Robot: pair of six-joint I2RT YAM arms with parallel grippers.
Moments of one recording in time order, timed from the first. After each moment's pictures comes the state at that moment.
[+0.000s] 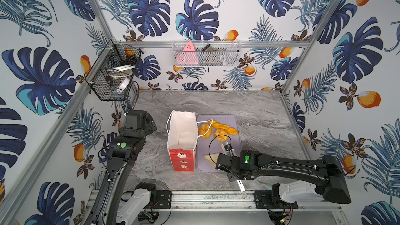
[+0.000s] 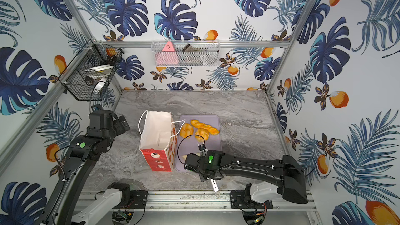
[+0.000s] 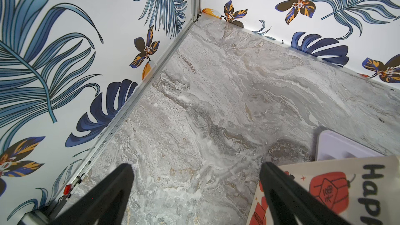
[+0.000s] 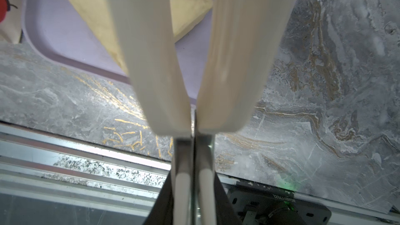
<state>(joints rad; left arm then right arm) -0.05 0.88 1.10 -0.94 -0.44 -0.44 1.31 1.34 1.02 -1.18 0.30 0.96</state>
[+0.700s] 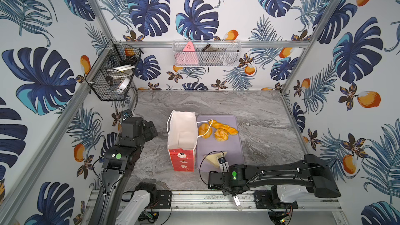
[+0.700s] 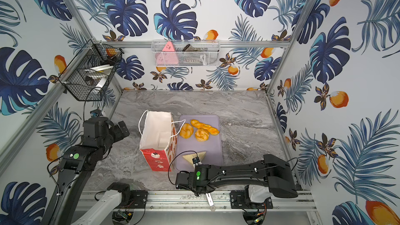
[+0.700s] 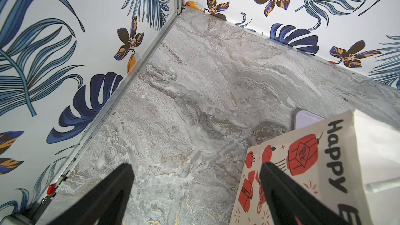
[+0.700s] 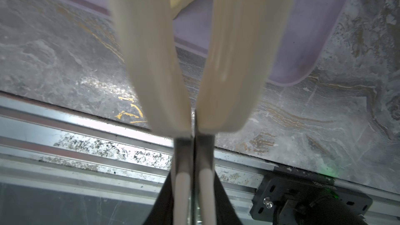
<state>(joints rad) -0.05 0.78 1.07 -0.97 -0.34 -0.42 1.50 1.49 1.00 -1.12 0.25 1.13</state>
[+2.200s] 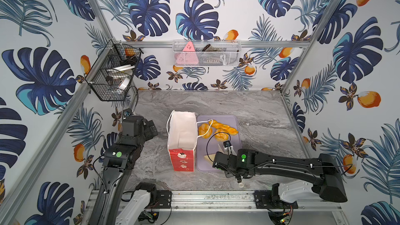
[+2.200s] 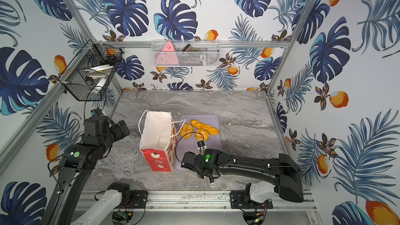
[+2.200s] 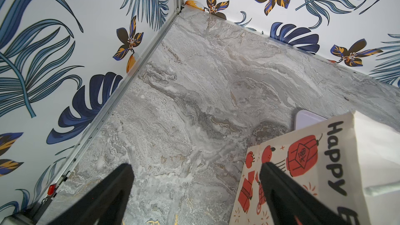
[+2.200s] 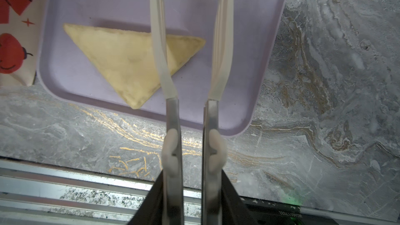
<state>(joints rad) -0.05 0.80 1.09 -0.97 -0.34 -0.42 1.29 1.39 1.05 -1.14 0.39 0.97</state>
